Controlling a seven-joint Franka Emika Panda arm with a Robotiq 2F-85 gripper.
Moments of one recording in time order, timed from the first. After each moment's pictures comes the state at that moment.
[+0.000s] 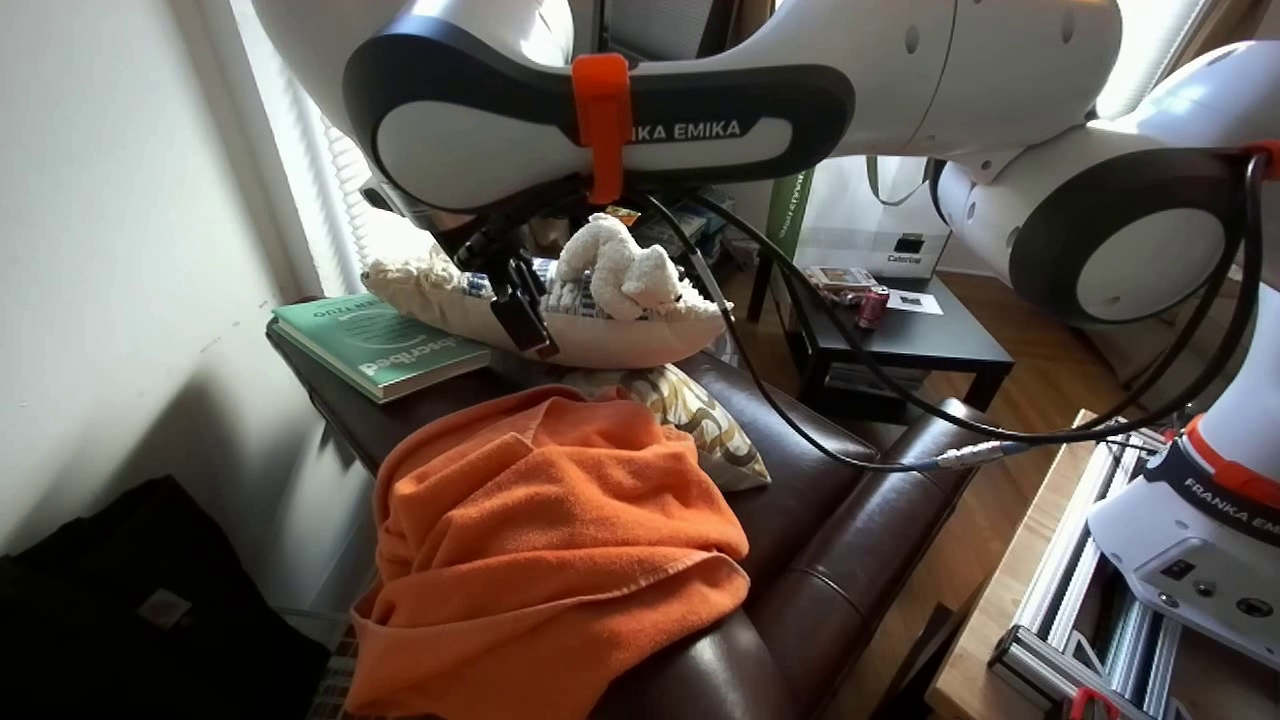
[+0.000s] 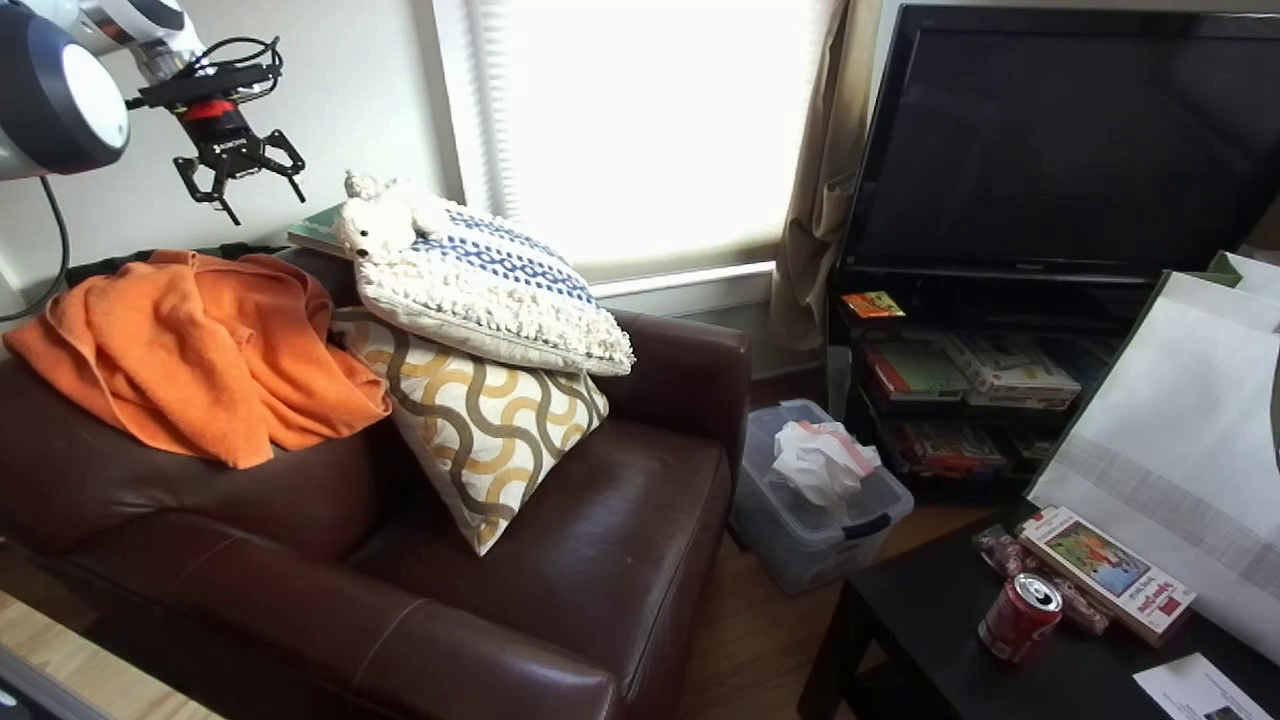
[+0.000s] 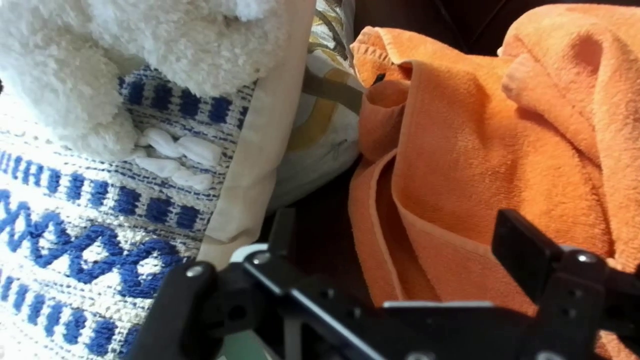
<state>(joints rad) 0.76 1.17 -0.01 -0.42 -0.33 1.29 -0.35</state>
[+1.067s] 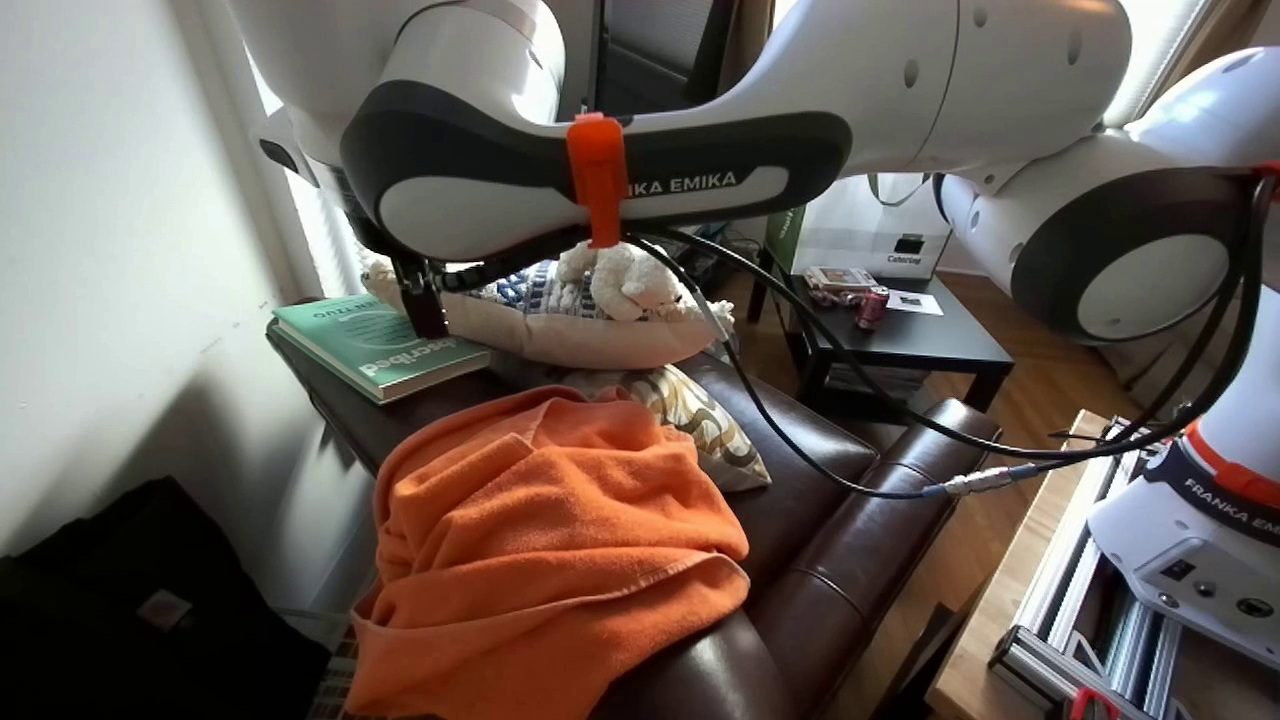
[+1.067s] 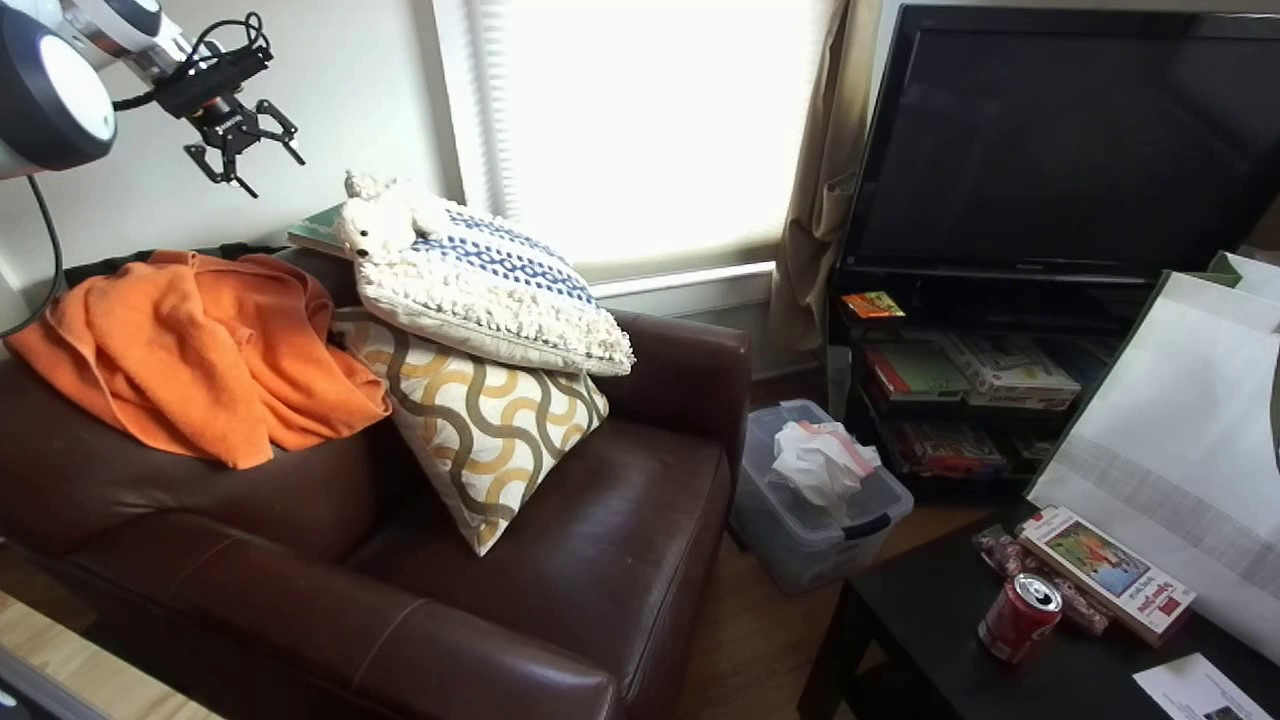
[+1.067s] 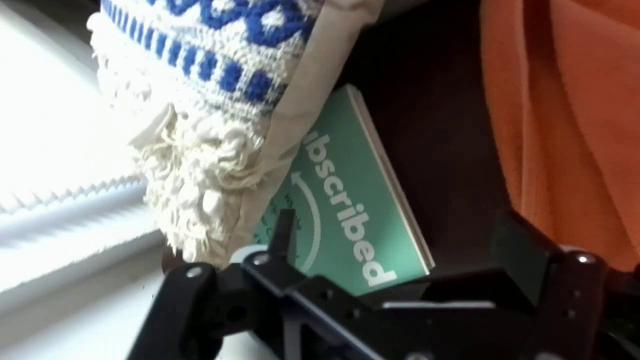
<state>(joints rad) 0.81 1.18 -0.09 -0.45 -0.38 1.75 -0.42</state>
